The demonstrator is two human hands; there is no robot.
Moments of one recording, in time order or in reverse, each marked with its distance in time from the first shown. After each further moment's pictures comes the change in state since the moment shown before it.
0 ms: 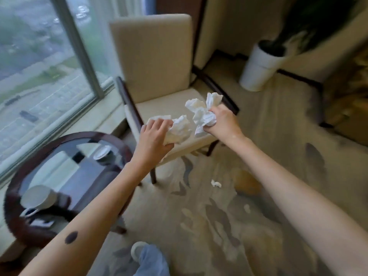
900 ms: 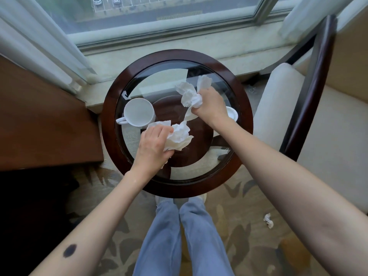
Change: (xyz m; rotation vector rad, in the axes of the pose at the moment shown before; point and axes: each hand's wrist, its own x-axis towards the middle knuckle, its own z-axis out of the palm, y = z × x) left_hand -0.214 -0.289 0.059 0.047 0.119 -0.995; right_hand 0.088 -0.257 0.461 -0.124 -0.671 -0.647
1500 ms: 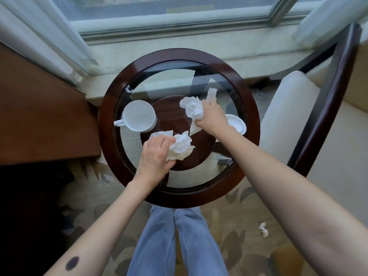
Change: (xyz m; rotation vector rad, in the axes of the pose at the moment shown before) left_hand 0.002 -0.009 0.029 0.014 -0.006 -0.053; right_hand 0.024 0.023 0.033 -0.160 -0.308 0.024
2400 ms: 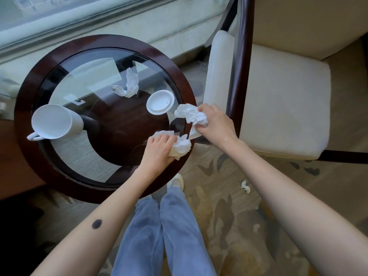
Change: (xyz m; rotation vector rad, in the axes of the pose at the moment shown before) left_hand 0.012 0.100 0.097 0.180 -0.380 0.372; right_hand -0.155 0.137 -0.006 0.179 0.252 0.218
